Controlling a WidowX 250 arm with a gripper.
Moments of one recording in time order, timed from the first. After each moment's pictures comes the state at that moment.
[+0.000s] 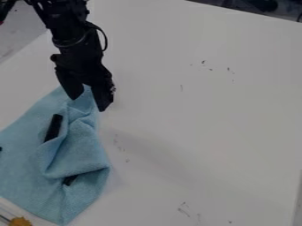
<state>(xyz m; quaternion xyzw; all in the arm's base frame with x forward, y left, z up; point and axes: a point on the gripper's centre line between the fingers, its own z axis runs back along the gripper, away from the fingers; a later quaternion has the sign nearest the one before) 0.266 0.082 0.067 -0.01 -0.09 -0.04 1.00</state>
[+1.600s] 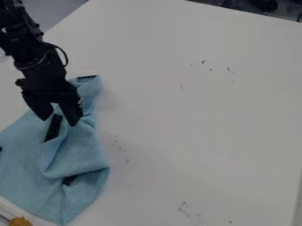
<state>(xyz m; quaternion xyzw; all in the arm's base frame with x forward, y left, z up) 0.235 0.126 0.038 -0.04 -0.08 0.05 1.00</state>
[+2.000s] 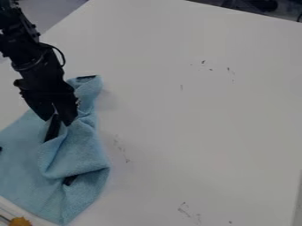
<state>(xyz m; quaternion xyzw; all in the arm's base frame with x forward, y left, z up) 0.235 0.129 0.037 -0.04 -0.08 0.05 0.99</state>
